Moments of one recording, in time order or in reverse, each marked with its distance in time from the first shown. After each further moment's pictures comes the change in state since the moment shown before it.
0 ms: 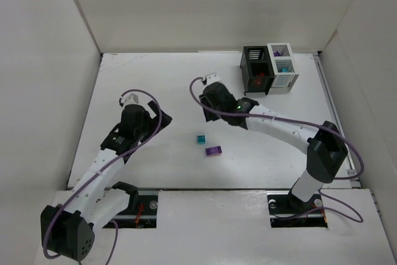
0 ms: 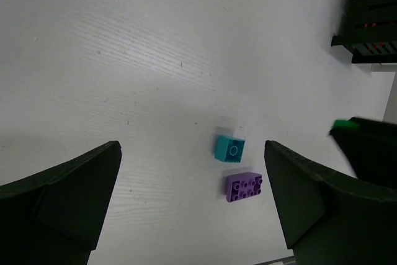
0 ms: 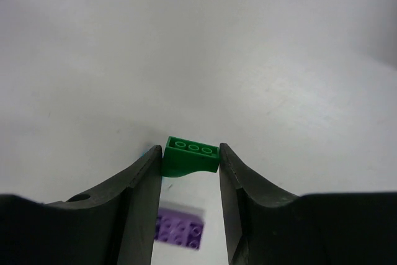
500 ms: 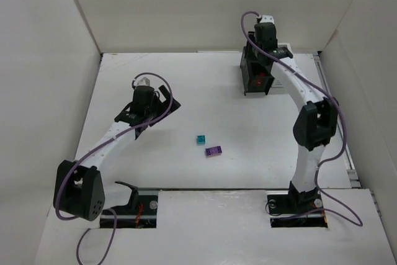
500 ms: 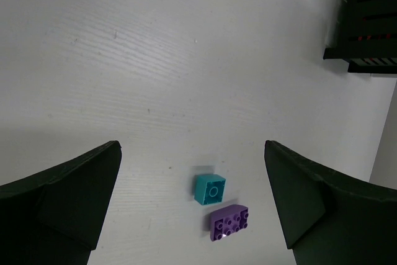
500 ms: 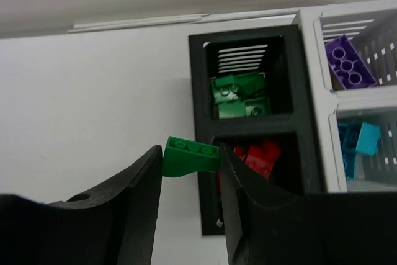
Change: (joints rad) left arm 0.000 0.354 0.159 0.164 0.048 0.048; right arm -0.586 0.277 0.558 -0.014 -0.063 -0.094
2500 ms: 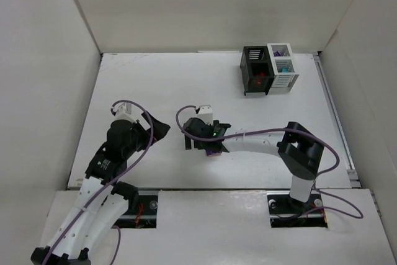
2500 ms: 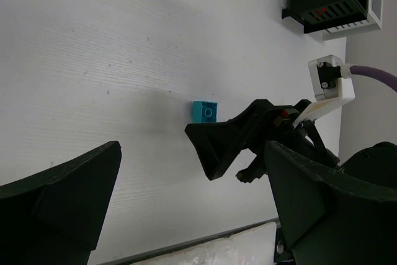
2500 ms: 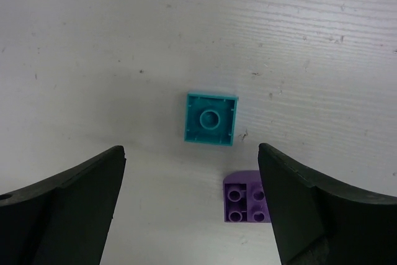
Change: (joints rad) left arm -0.027 -0.657 -0.189 -0.302 0.016 -0.011; right arm 0.770 -0.114 -0.634 0.020 0.224 0.595
